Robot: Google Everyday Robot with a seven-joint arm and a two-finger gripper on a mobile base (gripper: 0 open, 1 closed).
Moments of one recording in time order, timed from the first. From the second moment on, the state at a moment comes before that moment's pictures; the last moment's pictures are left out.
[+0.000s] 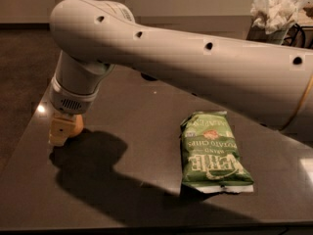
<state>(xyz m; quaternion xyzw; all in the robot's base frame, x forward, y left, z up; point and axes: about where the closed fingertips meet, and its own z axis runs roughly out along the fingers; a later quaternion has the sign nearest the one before) 0.457 0.220 0.857 -0.72 0.64 0.17 0.21</state>
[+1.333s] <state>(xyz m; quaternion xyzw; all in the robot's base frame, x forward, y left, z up) 0.453 0.154 0.961 -0.74 0.59 0.19 0.25</state>
